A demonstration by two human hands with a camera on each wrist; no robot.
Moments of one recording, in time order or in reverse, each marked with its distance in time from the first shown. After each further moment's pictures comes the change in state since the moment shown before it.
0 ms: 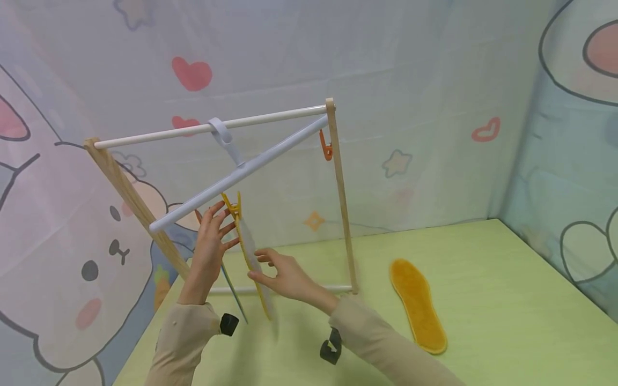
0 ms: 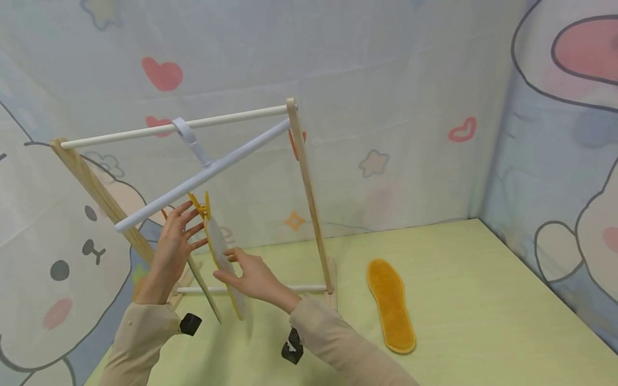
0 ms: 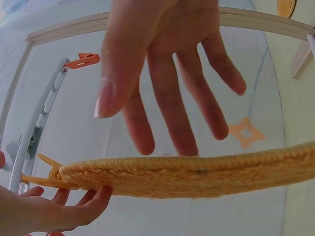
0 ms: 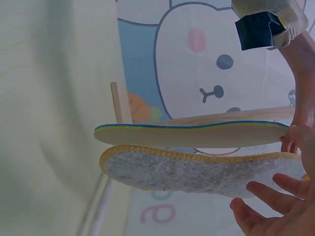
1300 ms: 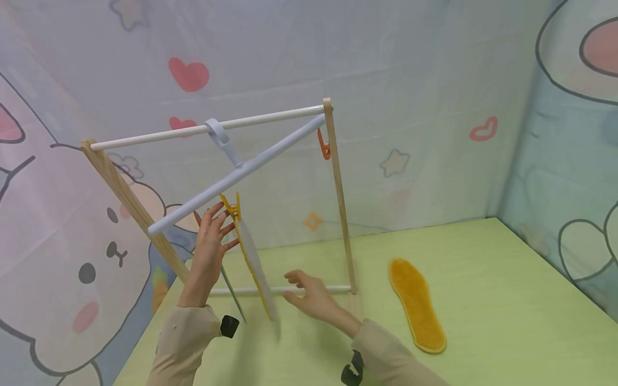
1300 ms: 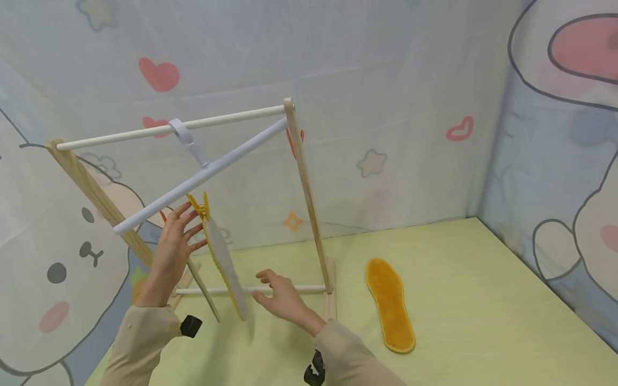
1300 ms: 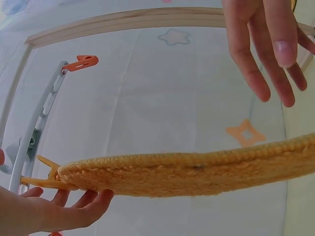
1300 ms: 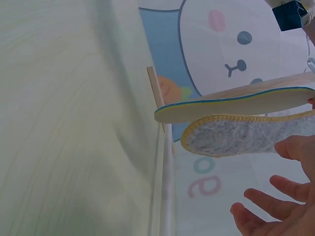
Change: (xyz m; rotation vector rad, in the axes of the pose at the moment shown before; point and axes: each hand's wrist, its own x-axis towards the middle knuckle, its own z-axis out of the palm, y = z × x) left_hand -0.003 0.001 0.004 -0.017 0.010 -0.010; right_hand -0.047 0.063 0.011 0.035 0.089 0.013
